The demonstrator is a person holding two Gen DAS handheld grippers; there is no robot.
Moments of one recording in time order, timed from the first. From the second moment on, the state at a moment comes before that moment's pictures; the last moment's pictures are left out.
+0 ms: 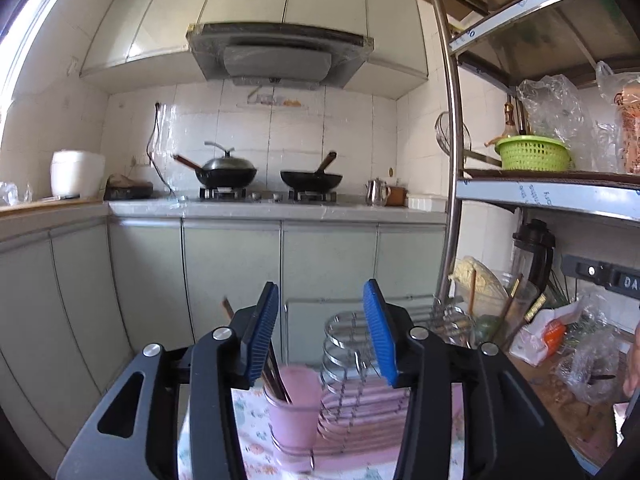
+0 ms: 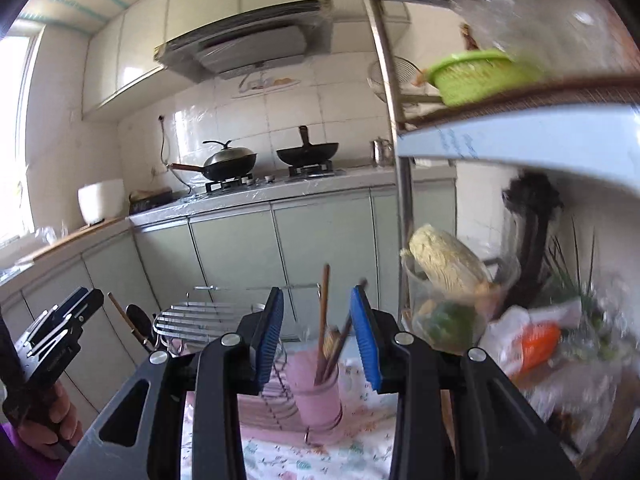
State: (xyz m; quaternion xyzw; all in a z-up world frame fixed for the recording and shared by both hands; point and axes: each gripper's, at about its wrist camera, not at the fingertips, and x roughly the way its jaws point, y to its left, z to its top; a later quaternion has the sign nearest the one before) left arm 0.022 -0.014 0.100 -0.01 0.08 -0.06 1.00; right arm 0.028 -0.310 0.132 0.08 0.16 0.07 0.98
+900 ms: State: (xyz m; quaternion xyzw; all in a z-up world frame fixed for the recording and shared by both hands) left arm 0.020 -0.026 0.033 -0.05 0.24 -0.03 0.97; right arm 0.018 -0.243 0.026 0.06 0.24 0.10 0.96
